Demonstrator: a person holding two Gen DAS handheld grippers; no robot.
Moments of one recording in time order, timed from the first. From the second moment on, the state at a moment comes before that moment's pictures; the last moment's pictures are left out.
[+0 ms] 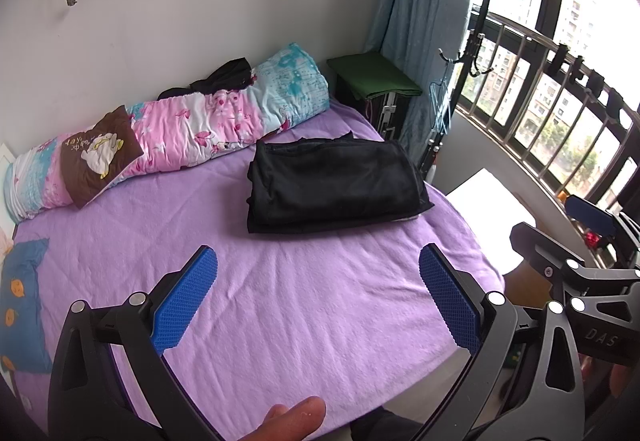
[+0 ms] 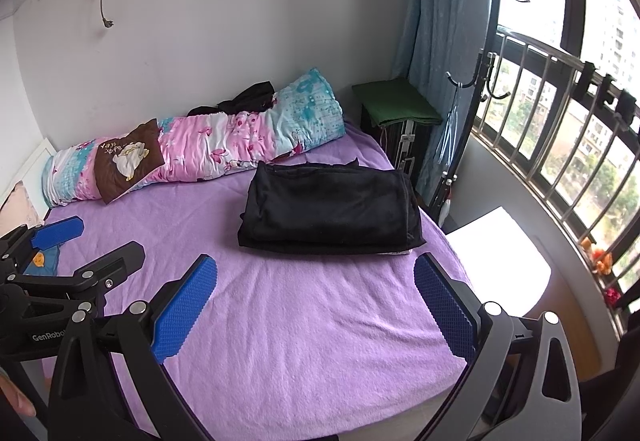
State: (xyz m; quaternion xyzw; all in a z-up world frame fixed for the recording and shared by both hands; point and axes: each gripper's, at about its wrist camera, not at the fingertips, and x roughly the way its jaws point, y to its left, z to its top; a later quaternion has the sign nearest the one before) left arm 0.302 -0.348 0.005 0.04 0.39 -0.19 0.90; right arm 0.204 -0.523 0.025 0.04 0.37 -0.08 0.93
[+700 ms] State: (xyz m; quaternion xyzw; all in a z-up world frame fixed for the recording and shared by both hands) left arm 0.301 -0.351 0.005 0.04 0.39 -0.19 0.90; right arm 0.204 -0.523 0.026 0.04 0.37 -0.08 0.93
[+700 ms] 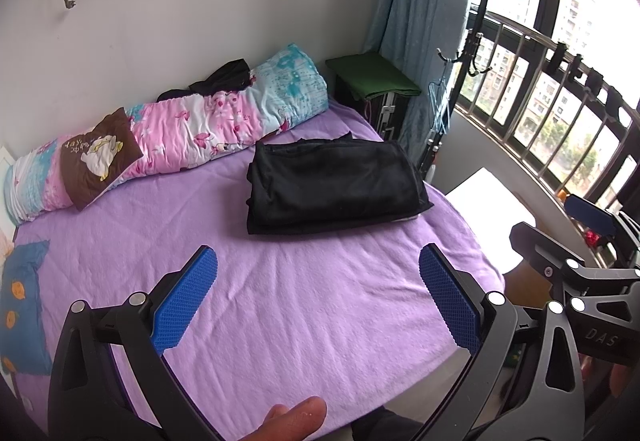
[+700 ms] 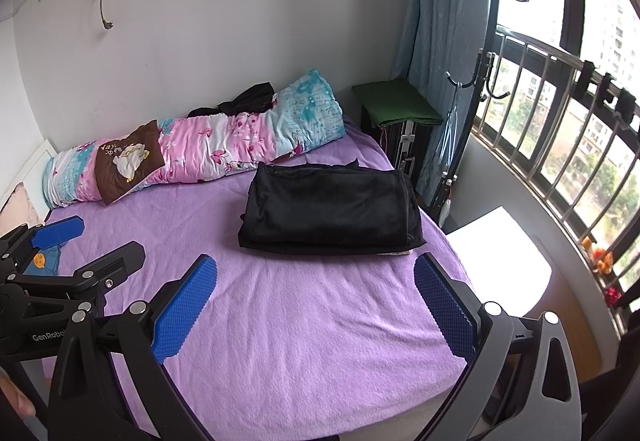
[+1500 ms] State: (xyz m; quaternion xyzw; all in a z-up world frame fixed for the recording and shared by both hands) left arm 0.301 -0.348 0.006 0.04 0.40 -0.19 0.90; right arm 0.203 -0.524 0.025 0.04 0.37 -0.08 0.93
